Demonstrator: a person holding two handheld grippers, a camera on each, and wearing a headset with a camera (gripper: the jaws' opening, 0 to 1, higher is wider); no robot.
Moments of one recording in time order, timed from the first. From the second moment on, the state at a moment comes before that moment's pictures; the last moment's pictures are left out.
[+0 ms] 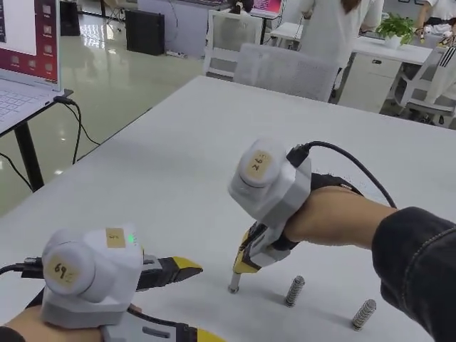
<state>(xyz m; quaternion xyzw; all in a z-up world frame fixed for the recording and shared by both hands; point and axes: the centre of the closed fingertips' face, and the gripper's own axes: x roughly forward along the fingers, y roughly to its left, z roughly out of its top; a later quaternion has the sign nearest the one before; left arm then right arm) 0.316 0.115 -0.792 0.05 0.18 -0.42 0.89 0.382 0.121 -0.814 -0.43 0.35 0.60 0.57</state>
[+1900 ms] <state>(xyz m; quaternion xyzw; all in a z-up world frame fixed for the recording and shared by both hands) 0.320 0.118 -0.792 0.05 0.19 -0.41 0.89 0.387 0.092 -0.842 -0.41 0.38 0.59 0.58</state>
